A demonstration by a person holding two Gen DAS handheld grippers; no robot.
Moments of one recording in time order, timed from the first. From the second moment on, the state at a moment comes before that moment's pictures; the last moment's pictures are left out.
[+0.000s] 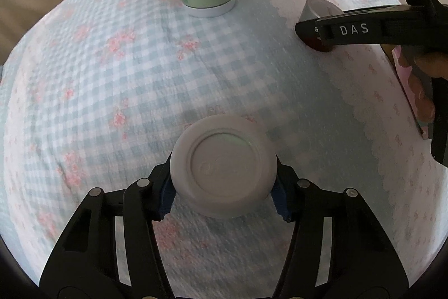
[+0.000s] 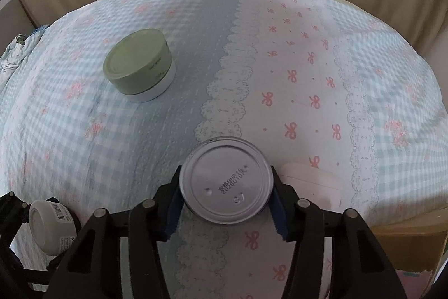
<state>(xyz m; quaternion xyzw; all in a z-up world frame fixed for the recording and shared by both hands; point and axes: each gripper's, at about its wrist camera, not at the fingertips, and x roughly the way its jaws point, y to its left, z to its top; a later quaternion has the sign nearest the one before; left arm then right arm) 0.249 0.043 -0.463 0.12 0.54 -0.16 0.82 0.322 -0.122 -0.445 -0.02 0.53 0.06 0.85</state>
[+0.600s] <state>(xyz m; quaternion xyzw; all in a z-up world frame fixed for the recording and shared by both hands) 0.224 0.053 -0.396 0.09 0.50 -0.15 0.85 0.274 -0.126 -0.389 0.02 0.50 0.05 0.86</state>
